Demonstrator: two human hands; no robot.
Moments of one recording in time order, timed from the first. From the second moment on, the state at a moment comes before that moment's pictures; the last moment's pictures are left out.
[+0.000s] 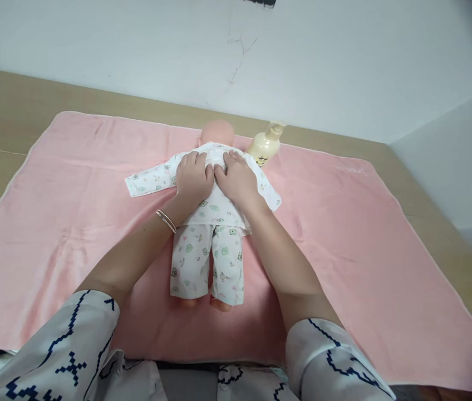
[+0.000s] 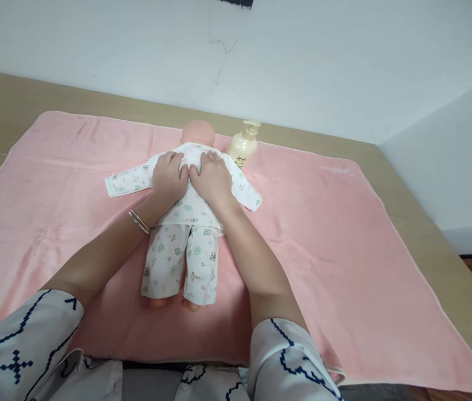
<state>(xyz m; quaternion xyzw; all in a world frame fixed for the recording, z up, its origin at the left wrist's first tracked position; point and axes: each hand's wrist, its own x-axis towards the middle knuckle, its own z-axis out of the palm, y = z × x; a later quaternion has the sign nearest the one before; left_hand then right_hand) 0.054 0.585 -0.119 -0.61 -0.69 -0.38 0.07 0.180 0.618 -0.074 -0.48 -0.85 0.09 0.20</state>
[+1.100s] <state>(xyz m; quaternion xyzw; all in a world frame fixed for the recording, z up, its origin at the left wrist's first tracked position) 0.050 0.587 -0.117 -0.63 -0.66 -0.39 0.07 0.178 0.612 -0.083 -0.49 -0.83 0.02 0.25</state>
